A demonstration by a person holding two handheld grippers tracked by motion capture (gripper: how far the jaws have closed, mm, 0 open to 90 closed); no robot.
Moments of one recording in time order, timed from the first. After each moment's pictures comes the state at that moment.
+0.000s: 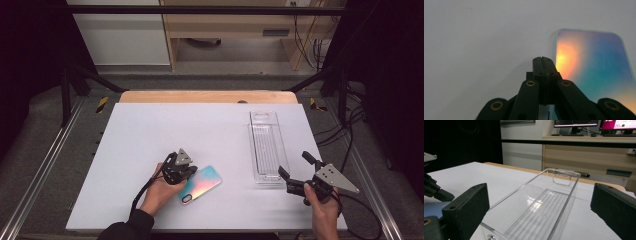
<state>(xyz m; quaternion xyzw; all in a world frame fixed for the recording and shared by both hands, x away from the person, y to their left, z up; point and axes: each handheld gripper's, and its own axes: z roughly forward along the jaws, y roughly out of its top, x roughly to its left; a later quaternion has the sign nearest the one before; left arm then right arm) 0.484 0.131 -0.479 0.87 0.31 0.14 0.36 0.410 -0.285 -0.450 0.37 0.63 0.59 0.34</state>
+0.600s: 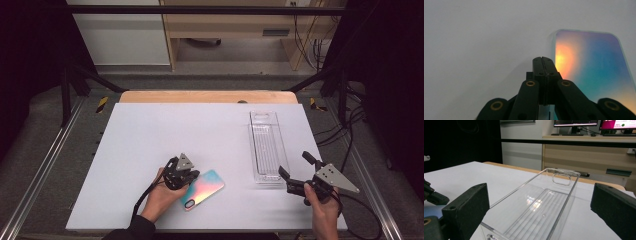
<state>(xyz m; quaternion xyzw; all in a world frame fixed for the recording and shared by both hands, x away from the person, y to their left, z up) 0.469 0.128 -0.479 0.86 0.30 0.15 0.37 0.410 -0.285 -0.450 0.37 0.63 0.59 0.34</state>
